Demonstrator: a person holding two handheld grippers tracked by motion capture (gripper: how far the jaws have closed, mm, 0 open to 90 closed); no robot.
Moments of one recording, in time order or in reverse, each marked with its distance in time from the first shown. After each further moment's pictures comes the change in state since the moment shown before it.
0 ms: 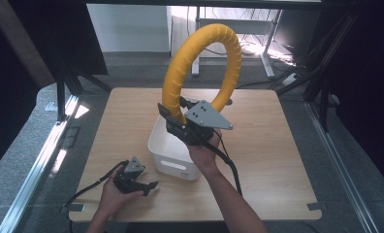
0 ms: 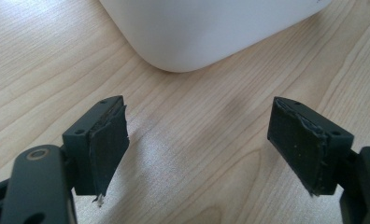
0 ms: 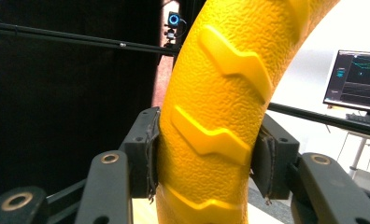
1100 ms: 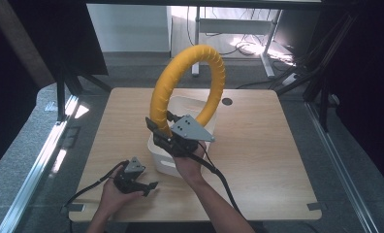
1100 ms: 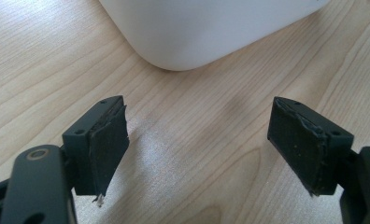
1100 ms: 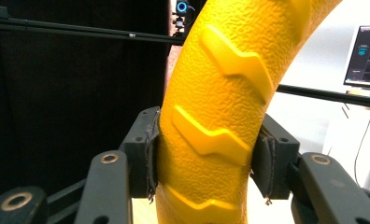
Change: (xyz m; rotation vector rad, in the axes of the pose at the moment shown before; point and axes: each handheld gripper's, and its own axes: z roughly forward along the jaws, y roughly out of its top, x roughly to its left) left arm 0.000 0.000 0.001 0.002 -0.005 0.001; right arm 0.030 -0.039 0.016 0.023 0.020 0.066
